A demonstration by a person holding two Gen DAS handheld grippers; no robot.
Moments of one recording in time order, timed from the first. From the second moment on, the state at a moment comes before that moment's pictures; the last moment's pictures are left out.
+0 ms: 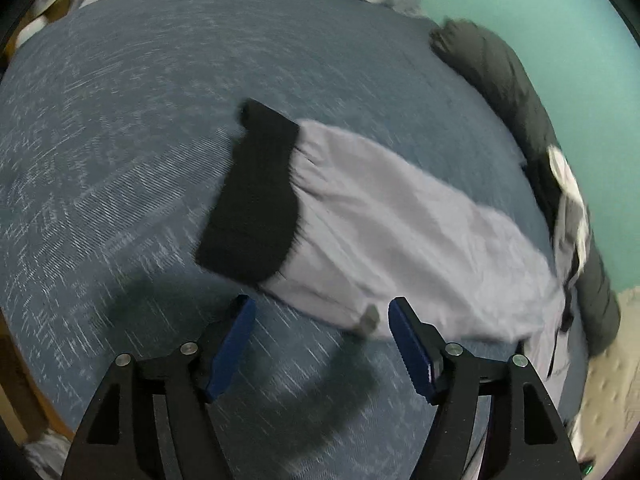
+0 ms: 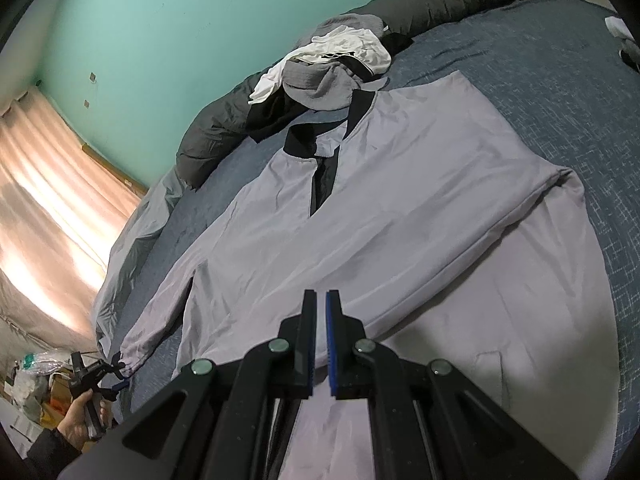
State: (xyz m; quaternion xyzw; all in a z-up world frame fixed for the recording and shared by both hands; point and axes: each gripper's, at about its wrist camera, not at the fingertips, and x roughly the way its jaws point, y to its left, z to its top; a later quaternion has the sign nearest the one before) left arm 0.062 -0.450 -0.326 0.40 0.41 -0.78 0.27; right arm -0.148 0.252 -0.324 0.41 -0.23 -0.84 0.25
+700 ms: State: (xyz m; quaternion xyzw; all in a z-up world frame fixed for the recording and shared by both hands) left arm 0.029 -0.445 -0.279 0.34 0.36 -0.84 0.23; right arm -0.146 0.240 -0.326 0.42 -0.22 -0.84 0.26
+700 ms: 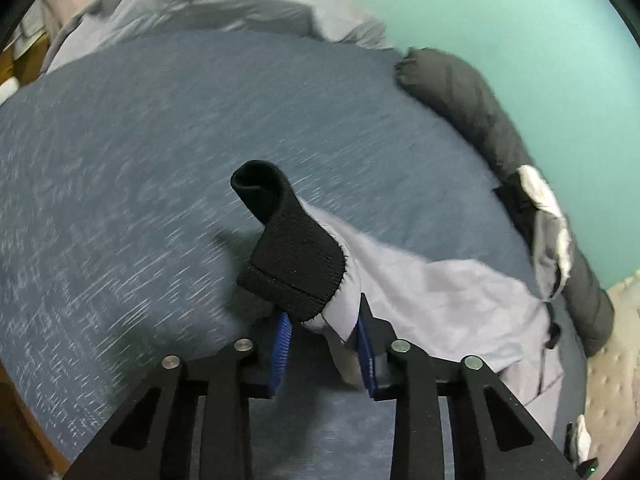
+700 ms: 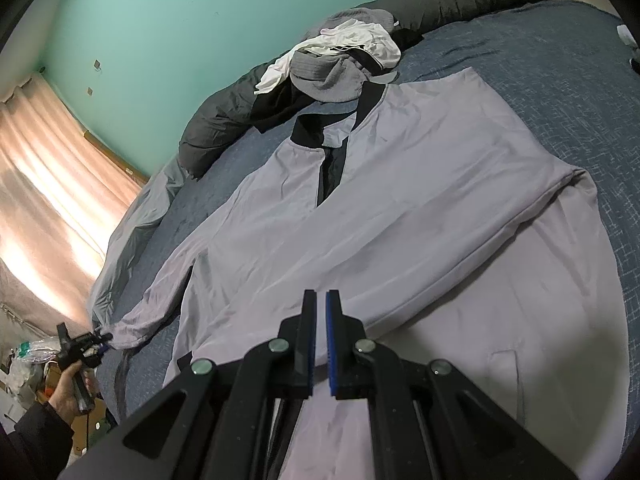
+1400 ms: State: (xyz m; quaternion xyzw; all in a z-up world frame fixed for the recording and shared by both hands) left arm -0.143 -0.243 -0.132 0.33 0.23 -0.92 -0.01; right arm -0.151 0.277 -0.327 0.41 -0.26 -0.84 0.25
